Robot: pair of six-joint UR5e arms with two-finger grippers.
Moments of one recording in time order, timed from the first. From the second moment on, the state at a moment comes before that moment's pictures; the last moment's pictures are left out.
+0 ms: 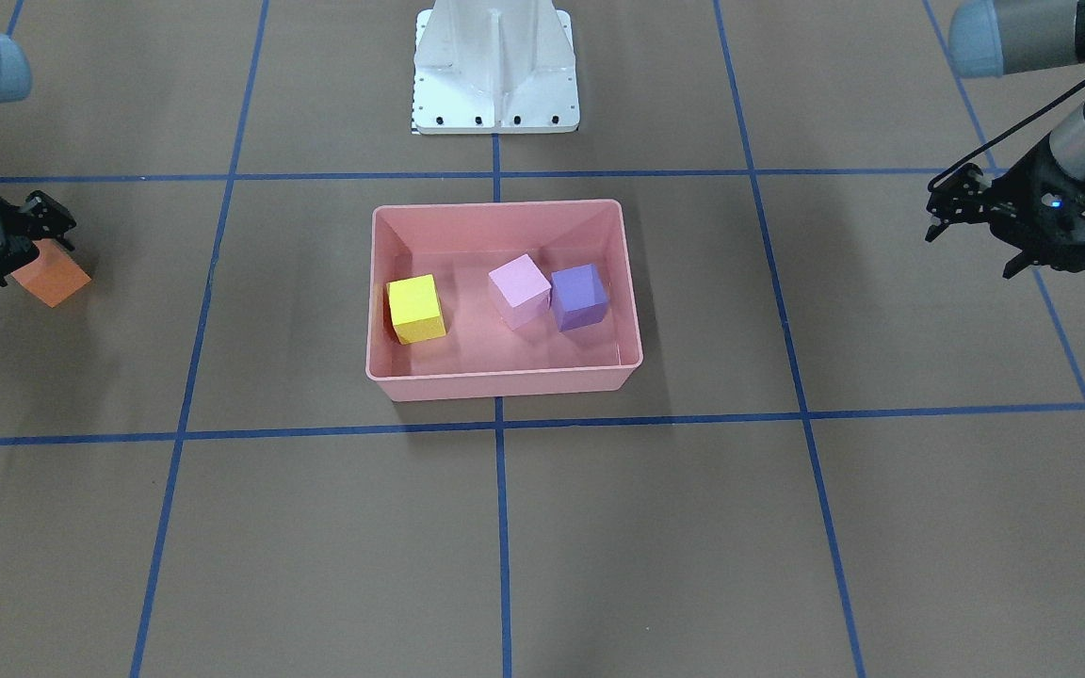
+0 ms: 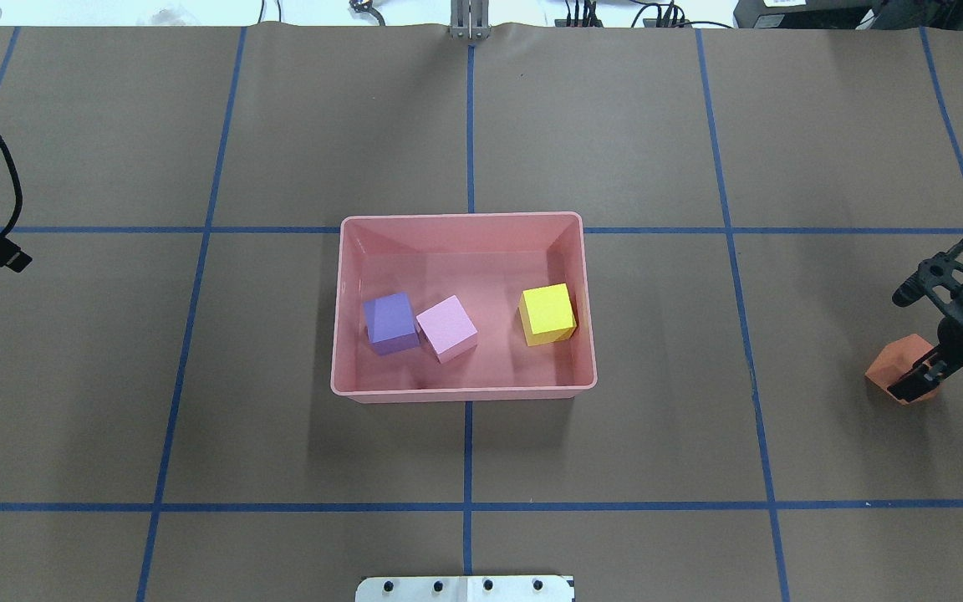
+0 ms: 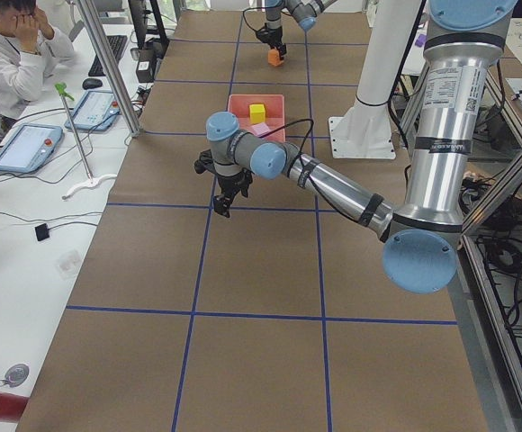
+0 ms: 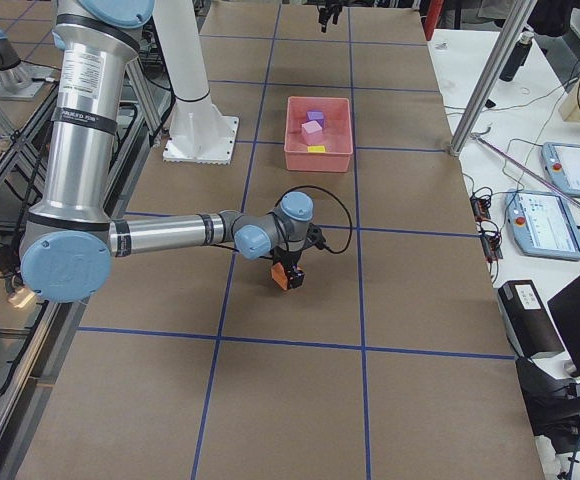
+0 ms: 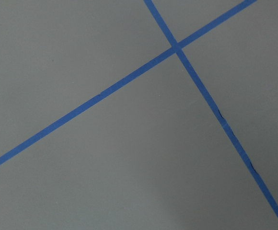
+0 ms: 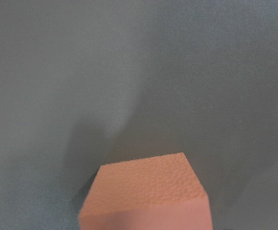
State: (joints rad) left arm -1.12 -1.67 -1.94 -1.50 -2.28 -0.02; right arm 0.88 -1.75 1.77 -1.19 2.16 0.15
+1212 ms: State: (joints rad) left arm -1.21 -1.66 -1.85 -1.50 -2.27 -0.12; right arm 0.85 -1.14 1.88 -1.64 2.26 0.76
